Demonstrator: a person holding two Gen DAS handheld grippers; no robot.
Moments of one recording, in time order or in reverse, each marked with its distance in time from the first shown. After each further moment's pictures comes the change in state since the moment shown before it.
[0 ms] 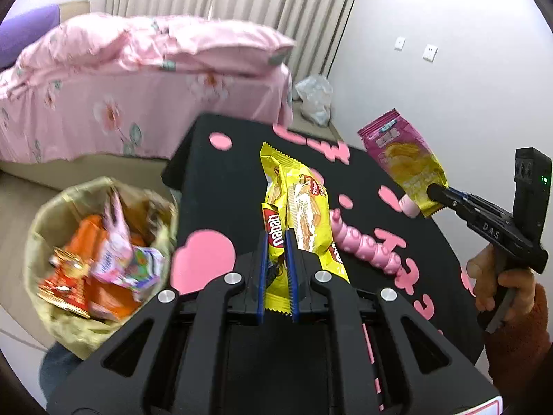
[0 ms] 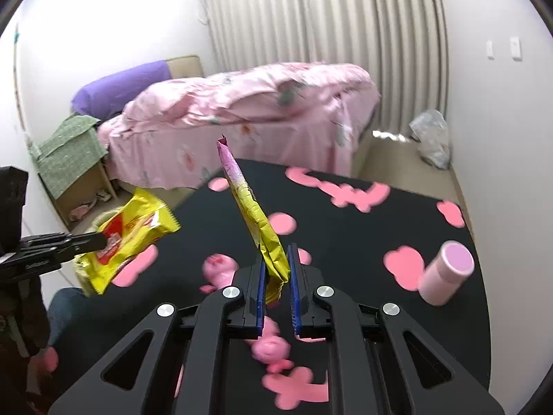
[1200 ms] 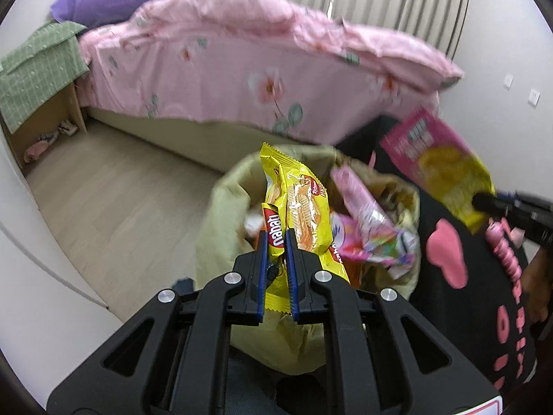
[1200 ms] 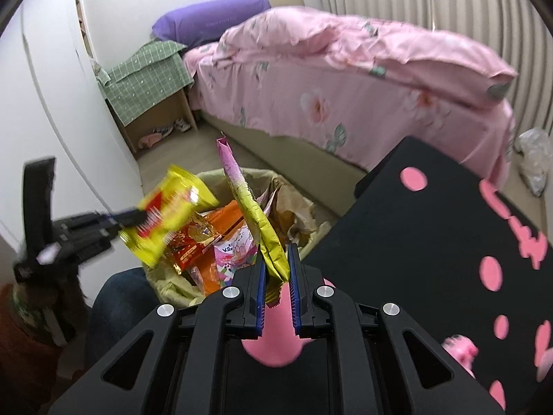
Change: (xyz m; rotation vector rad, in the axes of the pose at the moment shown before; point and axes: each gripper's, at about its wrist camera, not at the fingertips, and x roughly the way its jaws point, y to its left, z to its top) left arm -0.029 0.198 -0.051 -0.226 0.035 0.358; right arm 0.146 0.200 0.030 -0.217 0.278 0.318
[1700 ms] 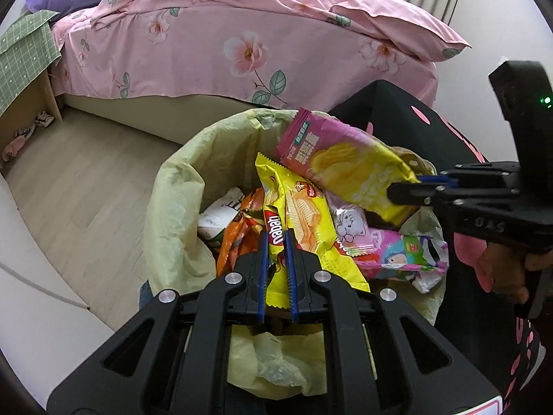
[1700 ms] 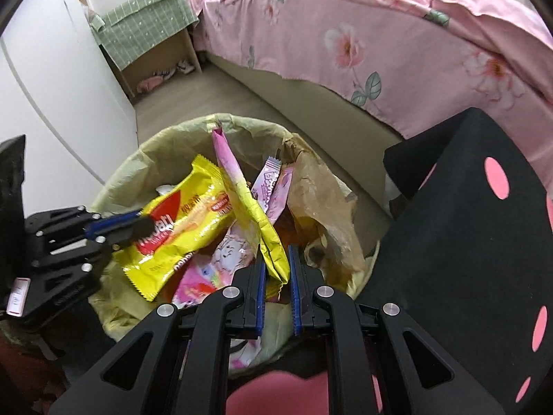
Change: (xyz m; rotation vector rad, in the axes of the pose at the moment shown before) left arm 0.055 -0.004 0.000 0.024 0.076 -0.063; right arm 0.119 0.008 0.023 -0.086 0.235 0.003
